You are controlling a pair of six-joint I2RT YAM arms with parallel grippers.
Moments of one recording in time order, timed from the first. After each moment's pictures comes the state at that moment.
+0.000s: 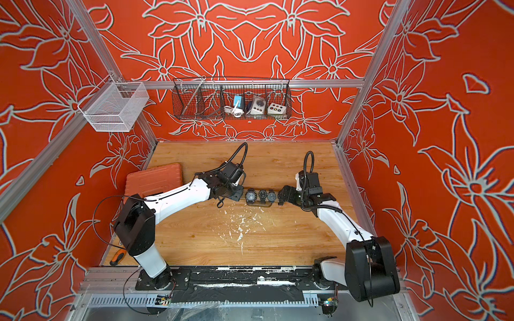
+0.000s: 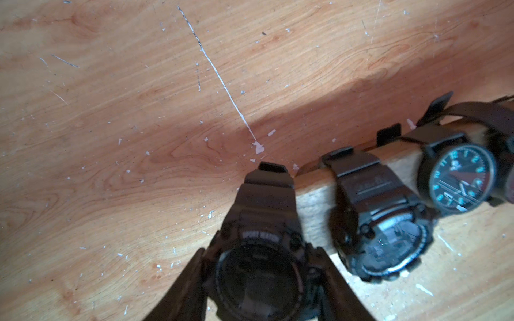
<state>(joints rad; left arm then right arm) -0.67 1.73 1.32 -0.64 -0.15 -0.29 0.21 1.25 0.72 -0.35 -0.33 0.47</state>
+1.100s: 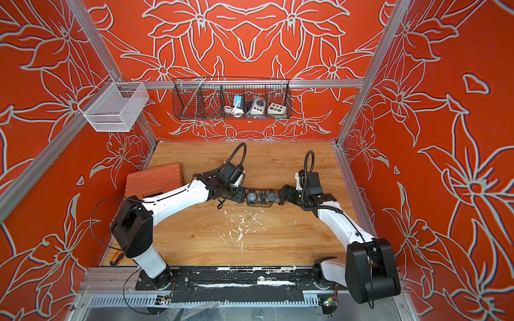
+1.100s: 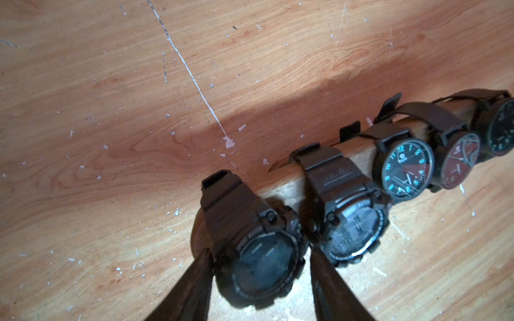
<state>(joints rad) -0.68 1.70 1.29 -0.60 -0.05 -0.35 0.21 1.24 0.72 -0.34 -0.35 0.47</state>
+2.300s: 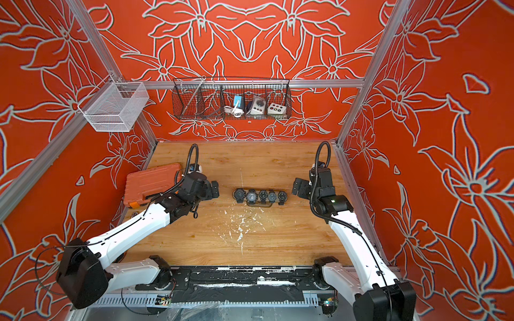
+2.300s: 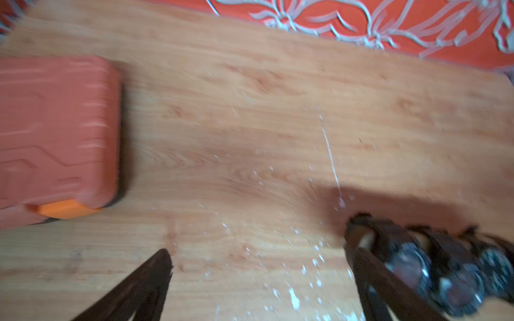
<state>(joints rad) -0.51 1.19 0.82 -0.32 -0.43 -0.54 0.21 1.00 0.87 -0.59 0.11 0.38</state>
